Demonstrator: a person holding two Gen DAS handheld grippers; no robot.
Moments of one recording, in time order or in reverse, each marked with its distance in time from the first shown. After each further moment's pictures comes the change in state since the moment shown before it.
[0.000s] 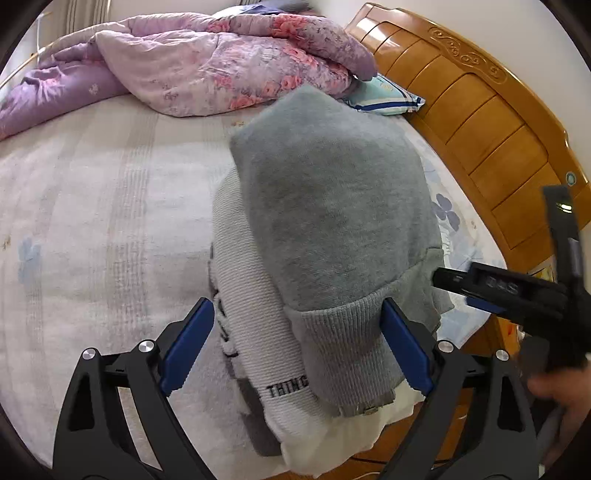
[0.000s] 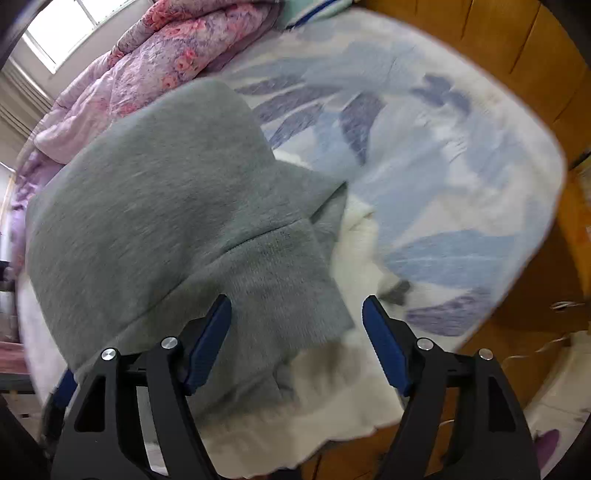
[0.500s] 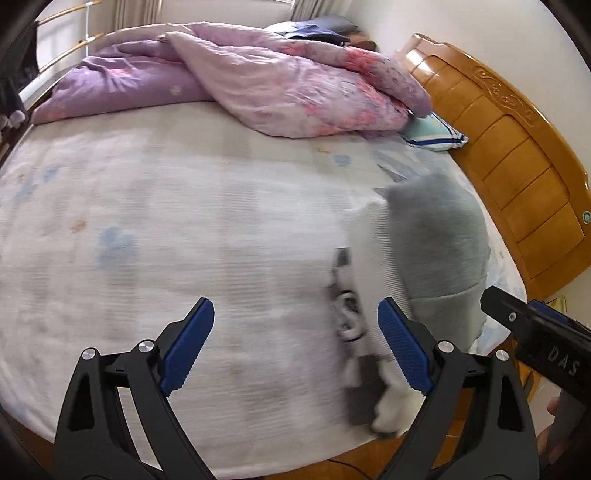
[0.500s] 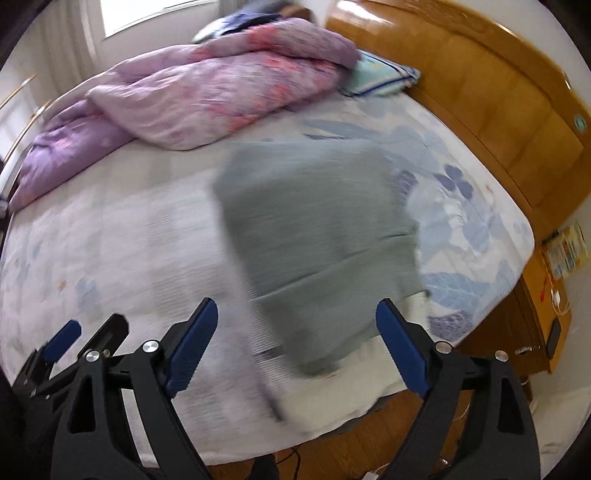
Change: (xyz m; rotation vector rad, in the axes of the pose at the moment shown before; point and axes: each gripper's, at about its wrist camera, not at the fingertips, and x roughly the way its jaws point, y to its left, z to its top) left arm -0.105 0.130 -0.013 -0.106 -0.069 0.108; right arm -0.080 0.167 -0.093 -0.255 -0.182 -0.076
